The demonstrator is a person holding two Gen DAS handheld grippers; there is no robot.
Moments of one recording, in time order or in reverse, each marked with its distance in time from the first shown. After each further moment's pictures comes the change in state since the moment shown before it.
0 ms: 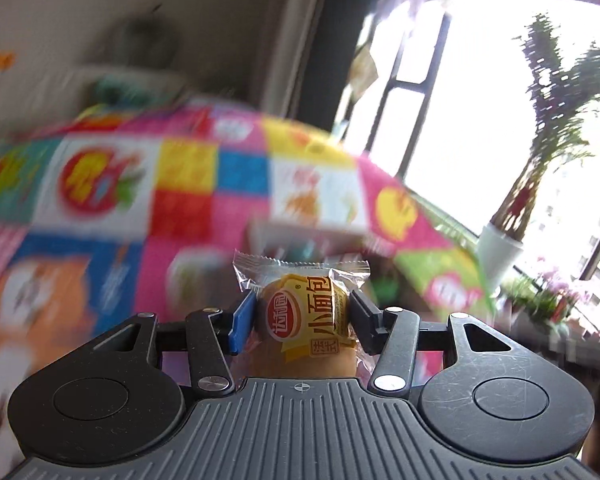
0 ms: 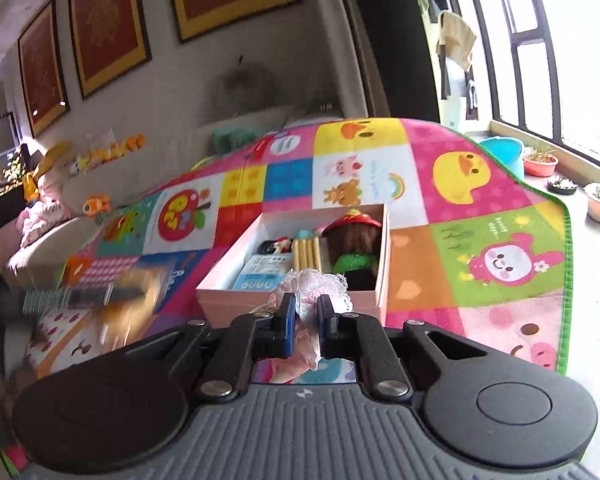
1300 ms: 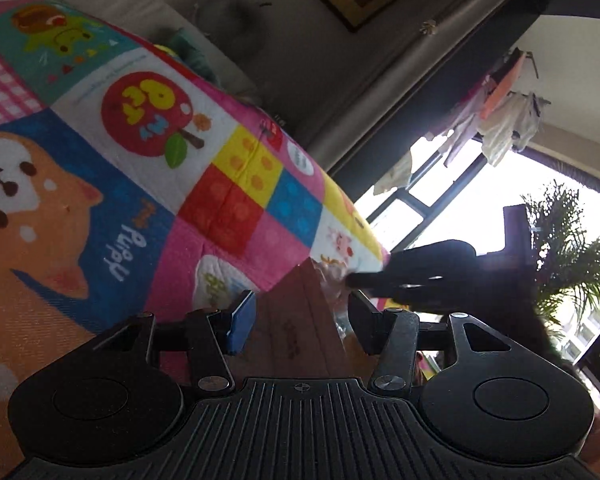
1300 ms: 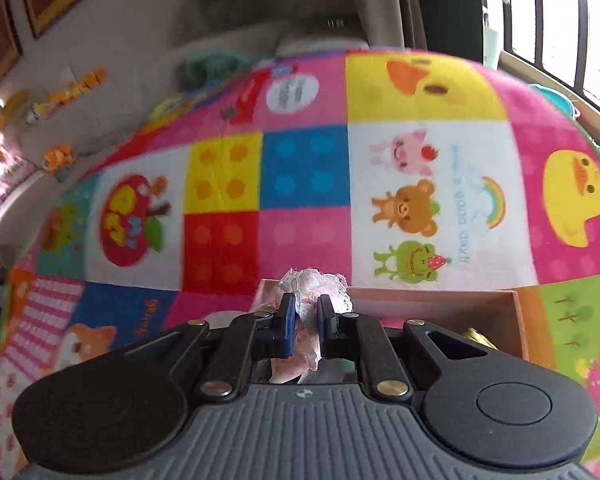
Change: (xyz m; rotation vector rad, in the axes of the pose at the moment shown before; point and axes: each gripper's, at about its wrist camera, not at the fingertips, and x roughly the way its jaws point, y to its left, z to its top) left arm 0.045 0.131 -0.053 -0.512 -0.194 -0.141; right arm 0.300 0.058 0.121 -0.045 0.358 -0.114
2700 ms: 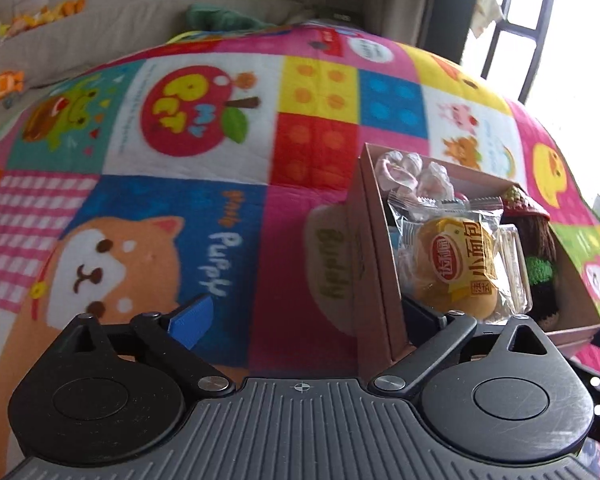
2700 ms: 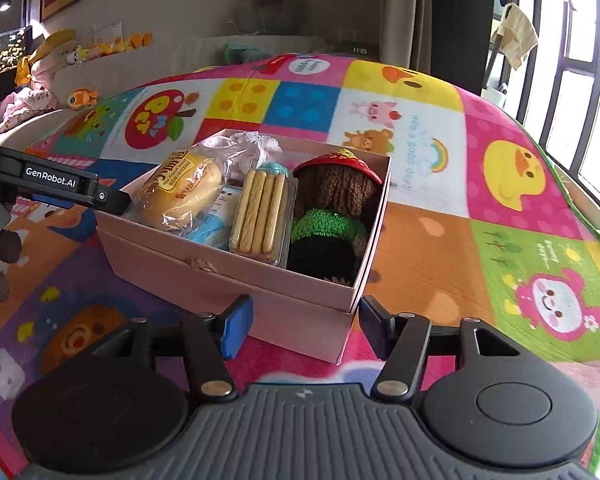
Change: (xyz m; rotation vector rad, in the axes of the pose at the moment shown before) left arm 0.052 -0.047 0.017 0.430 0.327 0.537; right arm -0.093 -0.034 -0.174 -0.242 -0.191 -0.008
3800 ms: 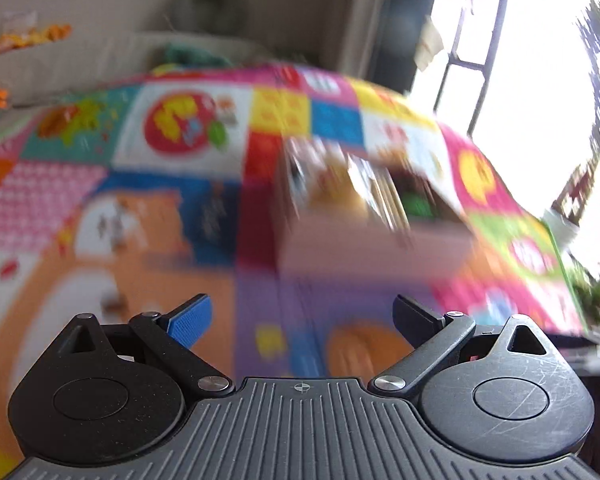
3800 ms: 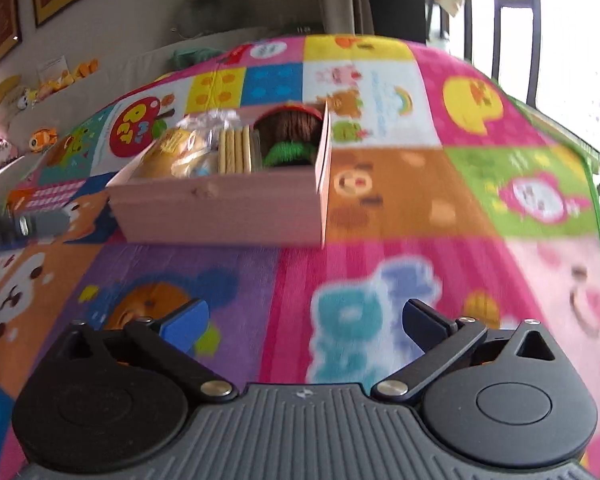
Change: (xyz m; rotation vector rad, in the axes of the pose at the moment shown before) left arm -0.100 -0.002 -0.096 0.057 -0.111 -0.134; right arm -0.052 0.026 -0.057 0.272 0.081 -0.044
